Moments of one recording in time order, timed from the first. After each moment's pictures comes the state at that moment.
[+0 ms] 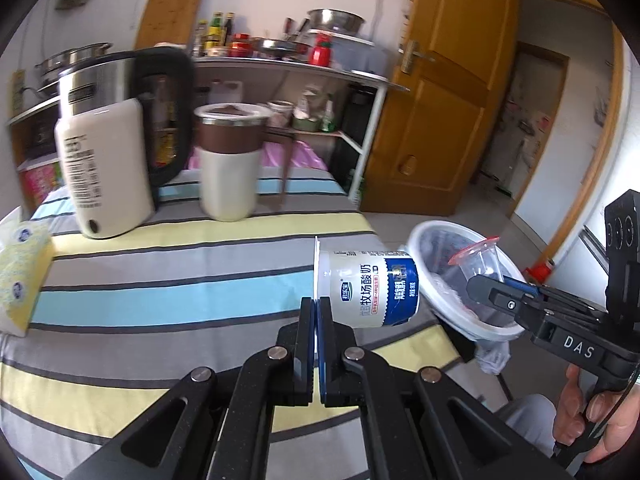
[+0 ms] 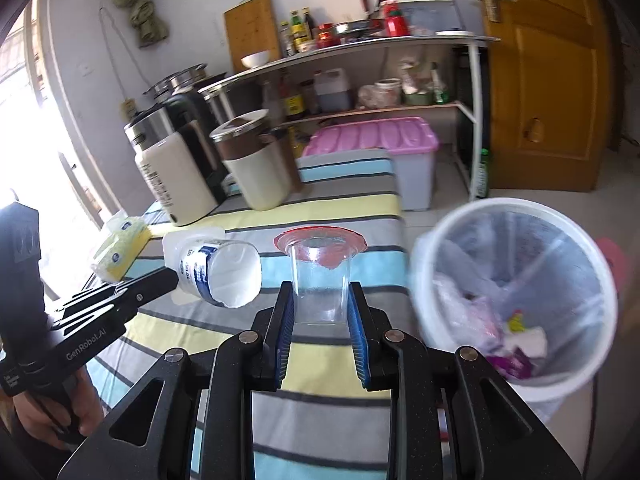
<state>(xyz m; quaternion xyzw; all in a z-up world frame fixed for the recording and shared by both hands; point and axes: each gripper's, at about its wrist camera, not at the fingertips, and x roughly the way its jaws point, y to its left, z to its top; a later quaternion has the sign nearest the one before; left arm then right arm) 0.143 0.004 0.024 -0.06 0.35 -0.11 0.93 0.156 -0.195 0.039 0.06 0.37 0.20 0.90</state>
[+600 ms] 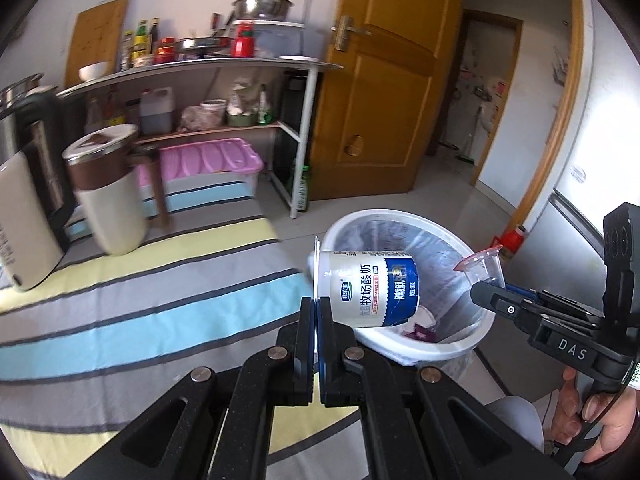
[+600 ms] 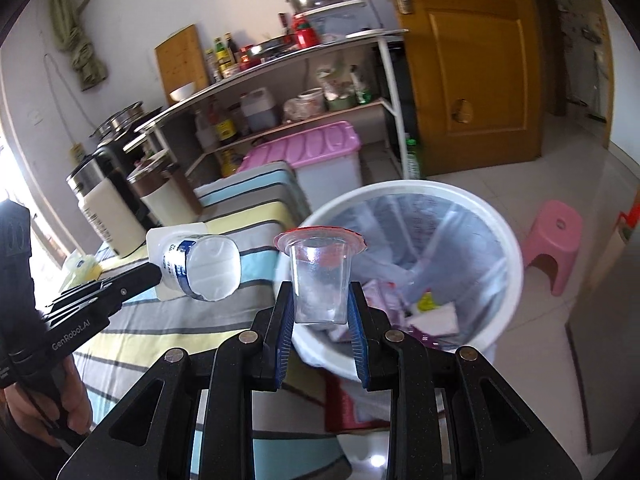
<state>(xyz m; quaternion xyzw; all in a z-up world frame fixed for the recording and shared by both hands) 0.183 -0.099 0.026 -0.01 0.36 -0.19 0.92 0.146 -0.309 0.029 0.12 0.37 0.10 0.92</state>
